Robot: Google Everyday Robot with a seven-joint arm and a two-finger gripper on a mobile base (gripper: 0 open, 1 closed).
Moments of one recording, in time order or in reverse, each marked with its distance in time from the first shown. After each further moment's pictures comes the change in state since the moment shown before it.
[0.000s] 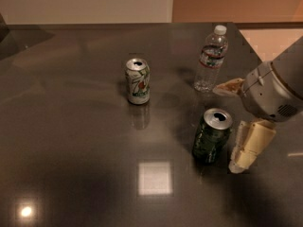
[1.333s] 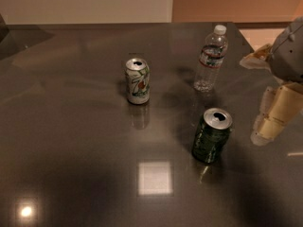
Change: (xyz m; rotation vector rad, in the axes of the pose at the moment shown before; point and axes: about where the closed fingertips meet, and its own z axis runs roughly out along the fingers) arm 0.003 -0.022 -0.069 0.067 0.102 0.120
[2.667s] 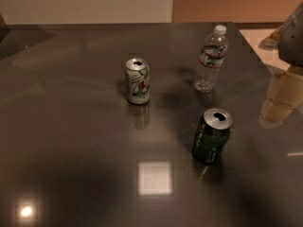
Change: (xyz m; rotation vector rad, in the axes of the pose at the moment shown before) arm 0.020 -0.032 -0.023 0.152 0.180 0.054
